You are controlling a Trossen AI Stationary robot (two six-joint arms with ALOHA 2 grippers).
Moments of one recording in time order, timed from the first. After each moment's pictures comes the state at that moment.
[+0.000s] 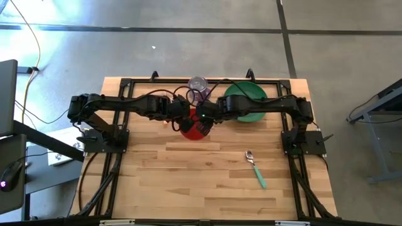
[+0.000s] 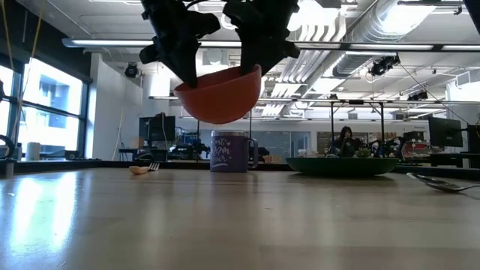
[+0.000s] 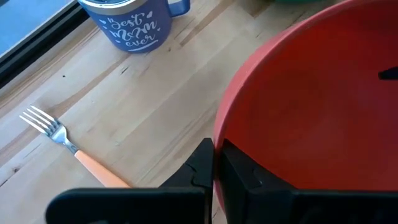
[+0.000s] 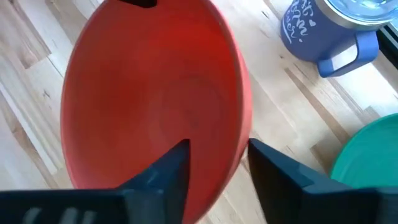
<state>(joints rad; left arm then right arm) 0.19 1.52 1.29 -0.89 -0.37 -0.63 -0.03 1.90 1.79 -1.00 0.25 0.51</state>
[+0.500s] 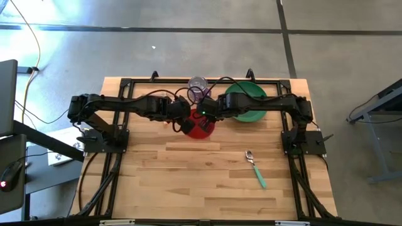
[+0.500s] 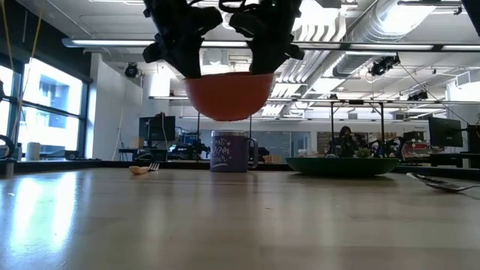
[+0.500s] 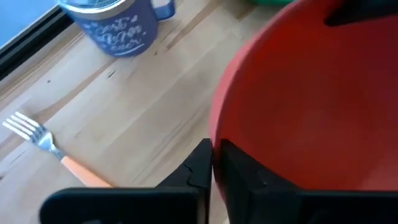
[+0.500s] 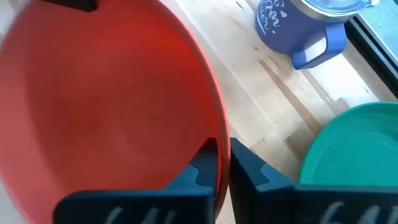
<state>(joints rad) 0.19 1.52 1.30 -0.86 -0.36 -0.60 -0.05 1.90 1.79 -1.06 0.27 0.50</state>
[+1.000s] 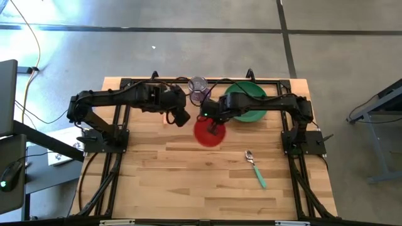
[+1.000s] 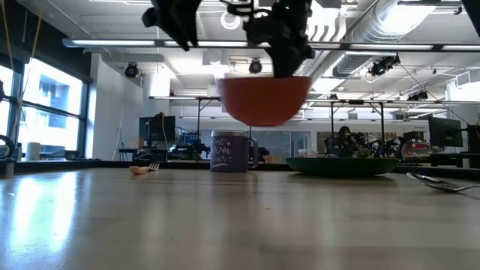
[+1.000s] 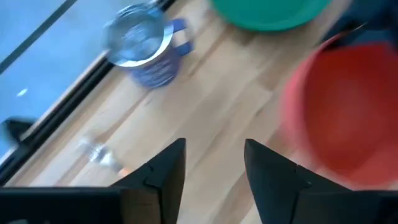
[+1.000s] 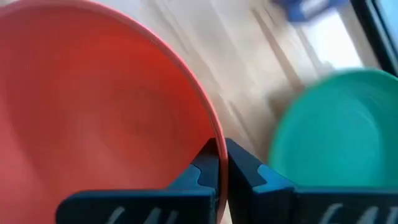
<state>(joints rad) 0.19 1.52 1.58 -1.17 -0.41 -0.50 -0.07 1.89 1.79 -1.24 0.25 0.43</state>
